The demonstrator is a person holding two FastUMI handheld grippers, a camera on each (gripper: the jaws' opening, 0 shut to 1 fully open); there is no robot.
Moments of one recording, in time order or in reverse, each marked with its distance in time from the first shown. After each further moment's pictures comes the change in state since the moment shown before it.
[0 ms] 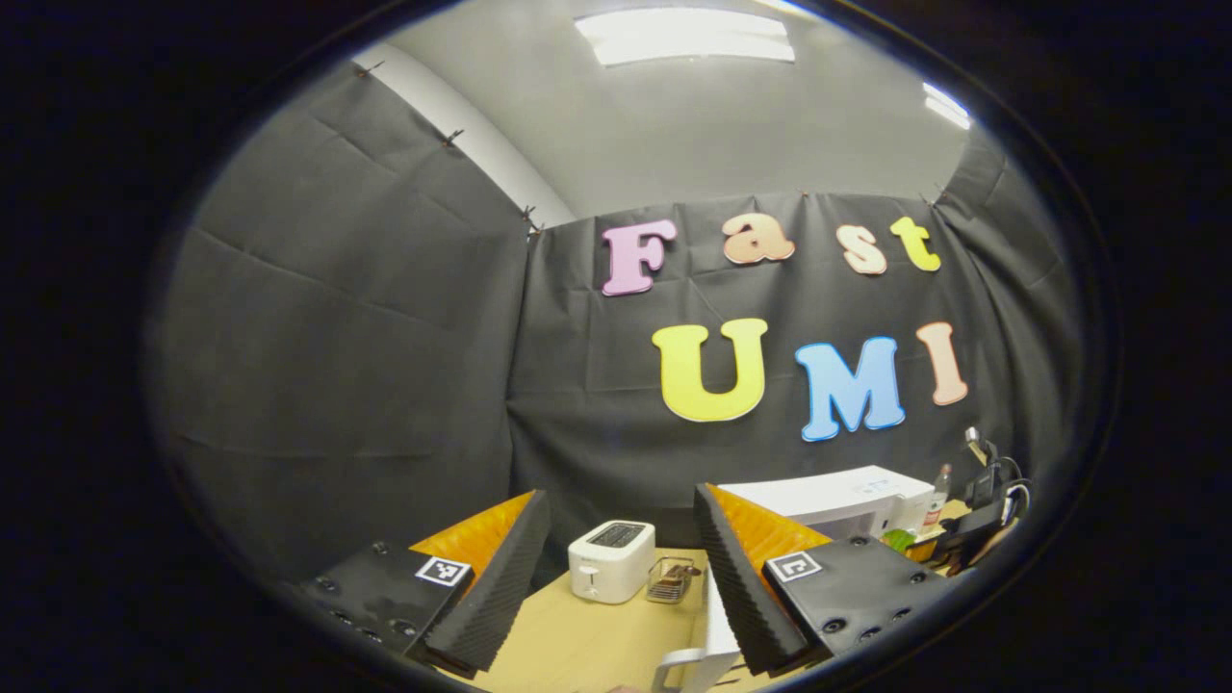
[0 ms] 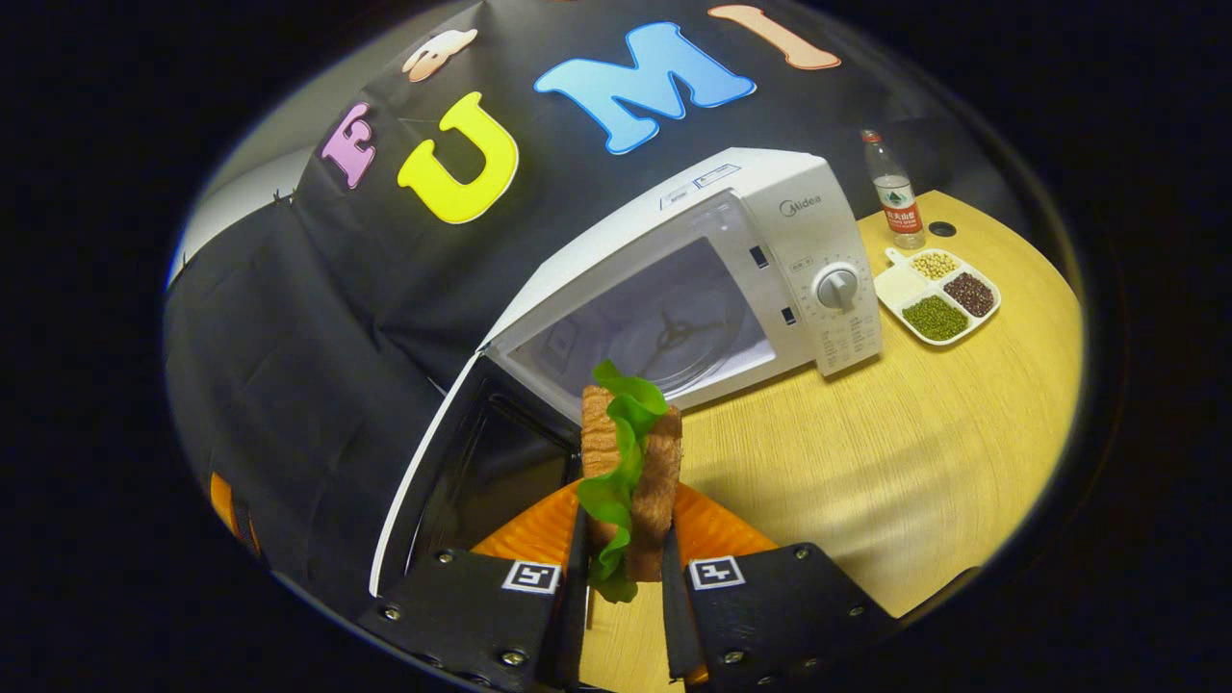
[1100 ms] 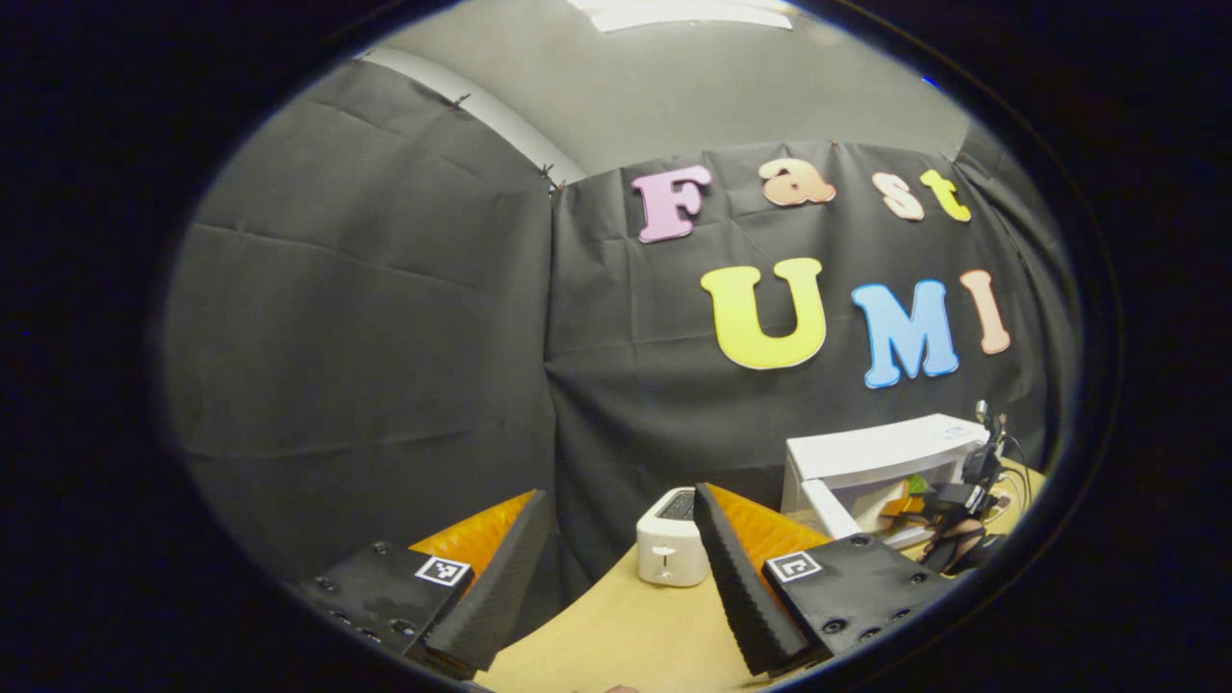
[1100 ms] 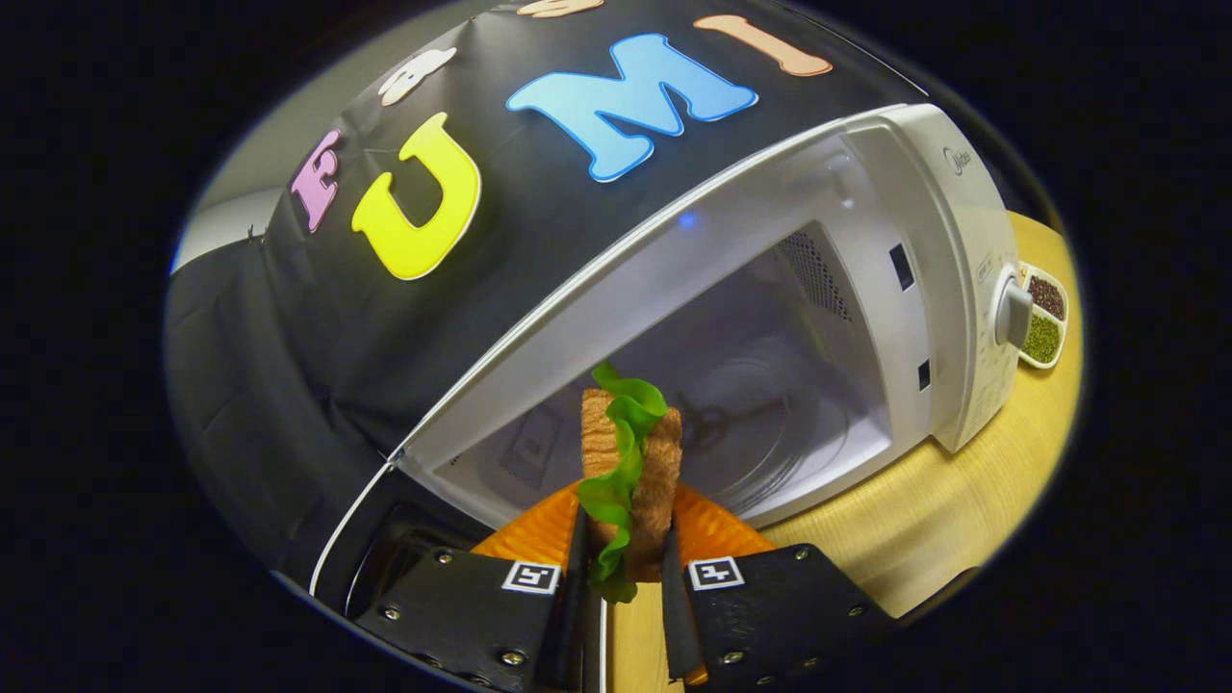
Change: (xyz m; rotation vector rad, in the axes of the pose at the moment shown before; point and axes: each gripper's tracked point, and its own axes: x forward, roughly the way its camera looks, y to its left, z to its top) left arm 0.063 0.092 -0.062 0.087 0.141 0.067; right arm 0.177 -0.003 0.068 0.095 -0.280 -0.024
